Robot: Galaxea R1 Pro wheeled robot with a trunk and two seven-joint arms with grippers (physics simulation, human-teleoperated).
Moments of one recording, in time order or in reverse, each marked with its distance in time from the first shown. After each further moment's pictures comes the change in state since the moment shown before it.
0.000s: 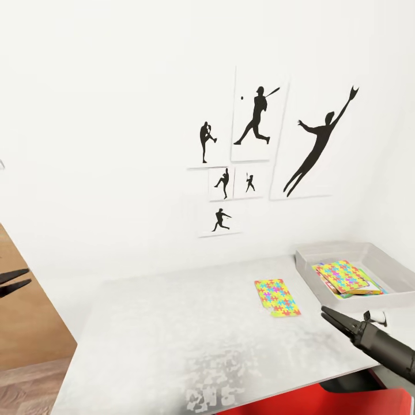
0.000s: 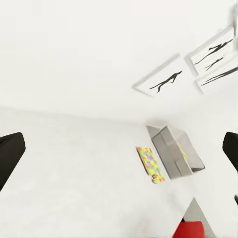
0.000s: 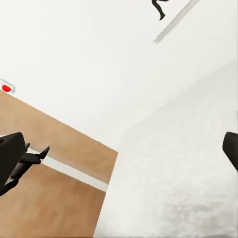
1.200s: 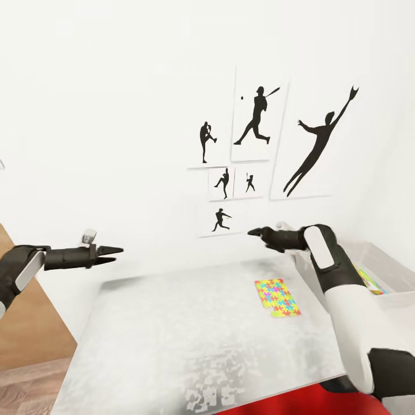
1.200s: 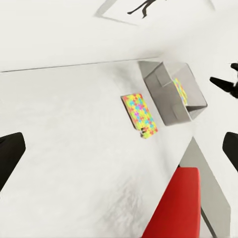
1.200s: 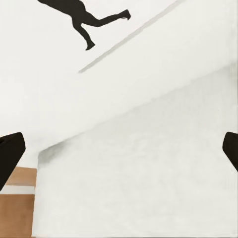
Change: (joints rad) left arm -0.012 -0.311 -0.130 -0.573 -0.004 0.415 0.440; right arm -0.936 0.193 0.445 0.647 0.000 0.061 -0.976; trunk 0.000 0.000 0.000
